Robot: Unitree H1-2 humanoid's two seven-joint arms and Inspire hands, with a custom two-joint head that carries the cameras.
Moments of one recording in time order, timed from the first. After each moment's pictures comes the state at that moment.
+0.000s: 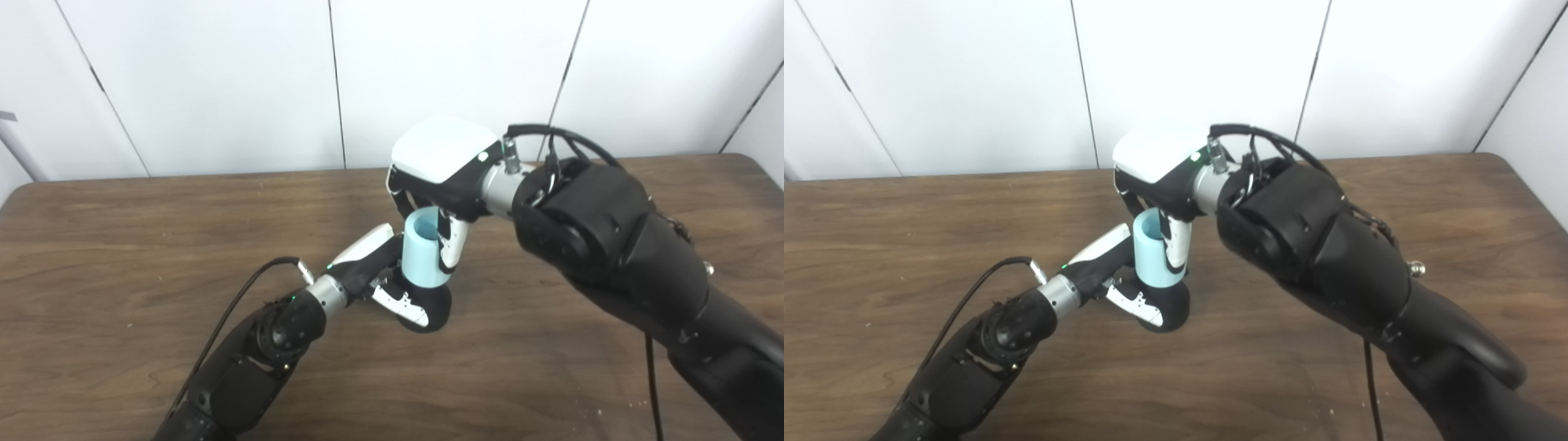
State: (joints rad) left arm -0.51 0.24 -0.55 0.16 0.32 0.08 -0.31; right arm -0.88 -0.41 0.61 -0.55 -1.11 0.41 1.16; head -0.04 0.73
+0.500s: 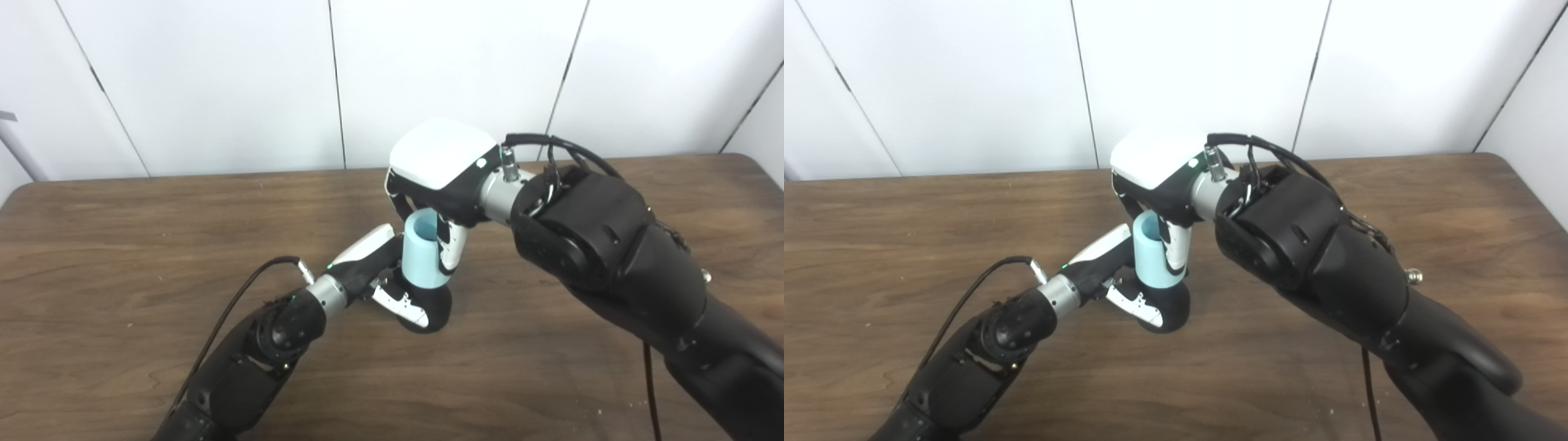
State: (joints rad) left arm -0.51 0.24 -0.55 0.16 0.32 0.08 -0.31; right arm -0.86 -0.39 0.59 -0.55 -1.12 0.38 1.17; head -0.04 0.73
